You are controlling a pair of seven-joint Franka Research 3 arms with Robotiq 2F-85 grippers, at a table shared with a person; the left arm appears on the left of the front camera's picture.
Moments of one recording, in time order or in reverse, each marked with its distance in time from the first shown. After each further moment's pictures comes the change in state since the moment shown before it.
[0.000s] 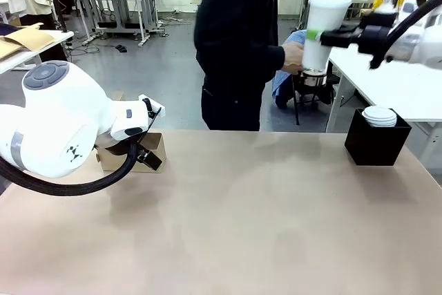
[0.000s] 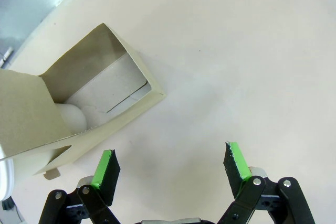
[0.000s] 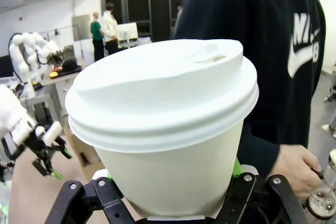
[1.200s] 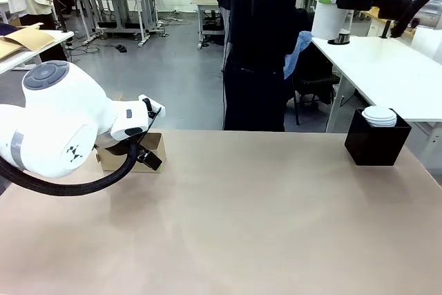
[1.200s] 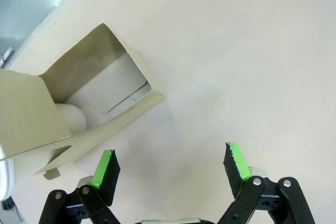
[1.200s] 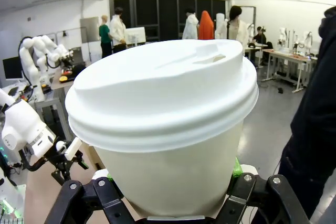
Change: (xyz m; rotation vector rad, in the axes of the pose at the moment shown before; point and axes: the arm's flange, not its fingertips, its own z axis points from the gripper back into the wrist) left arm 0.000 0.000 0.000 0.000 0.000 0.000; right arm 0.053 0.024 0.012 0.034 -0.009 0.010
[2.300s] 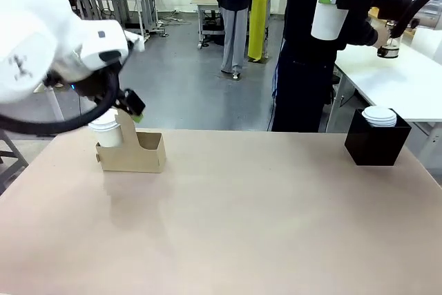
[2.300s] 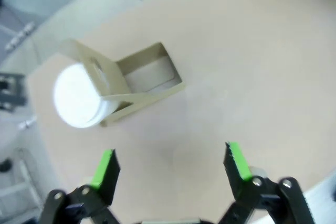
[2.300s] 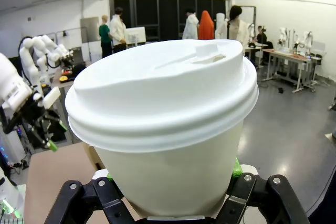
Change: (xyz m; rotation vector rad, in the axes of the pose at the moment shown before) left arm 0.056 0.013 0.157 0.080 0.024 0.169; right arm -0.001 0.000 0.000 0.000 0.001 -0.001
